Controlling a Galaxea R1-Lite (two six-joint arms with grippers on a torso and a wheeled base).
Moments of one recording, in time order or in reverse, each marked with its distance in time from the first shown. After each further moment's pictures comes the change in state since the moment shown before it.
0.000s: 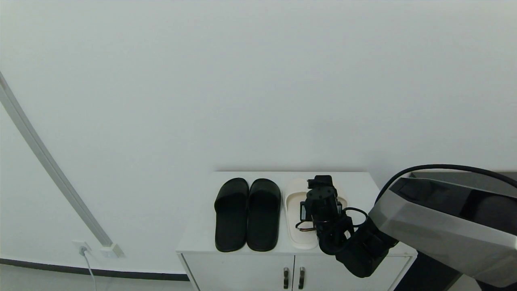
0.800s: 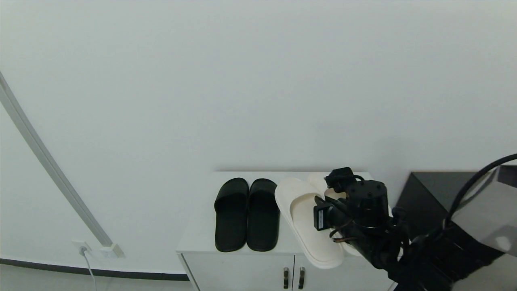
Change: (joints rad) left arm 0.001 0.000 0.000 -0.002 0.000 0.000; right arm 0.021 -0.355 0.377 -0.098 0.310 -0.108
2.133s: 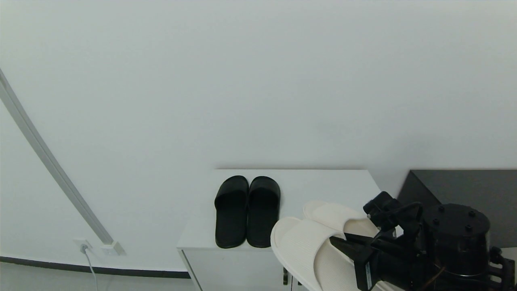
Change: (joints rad) left arm 0.000 0.000 0.001 0.000 0.000 0.000; right arm 0.066 -0.371 0.340 0.103 0.319 -0.052
